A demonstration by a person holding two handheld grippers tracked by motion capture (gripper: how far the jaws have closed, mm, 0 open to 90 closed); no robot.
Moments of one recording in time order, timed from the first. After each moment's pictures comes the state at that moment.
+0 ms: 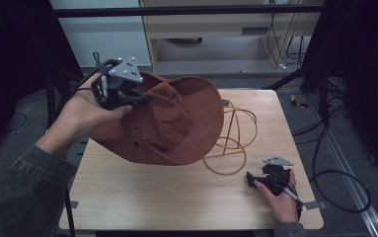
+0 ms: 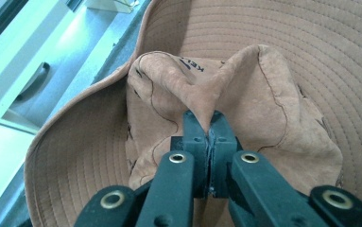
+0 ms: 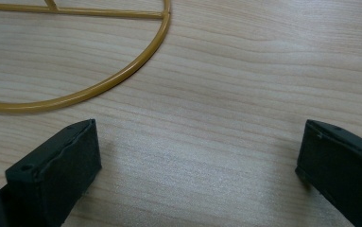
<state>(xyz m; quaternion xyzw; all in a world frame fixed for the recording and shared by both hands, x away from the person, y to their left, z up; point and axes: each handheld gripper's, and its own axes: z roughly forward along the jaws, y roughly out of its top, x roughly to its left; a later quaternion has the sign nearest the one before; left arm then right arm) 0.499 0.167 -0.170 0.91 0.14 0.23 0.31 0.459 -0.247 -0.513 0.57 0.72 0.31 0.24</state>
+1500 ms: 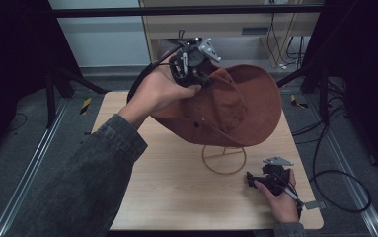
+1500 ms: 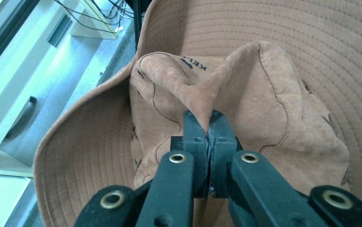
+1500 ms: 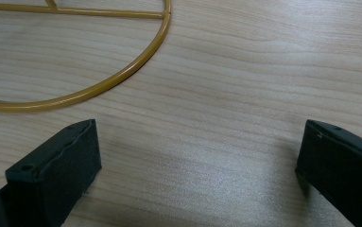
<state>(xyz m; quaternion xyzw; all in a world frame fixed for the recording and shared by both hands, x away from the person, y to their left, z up) 0.544 0.027 -0.159 0.92 0.10 0.22 0.31 0.459 -0.247 -0.513 0.57 0.72 0.31 0.24</state>
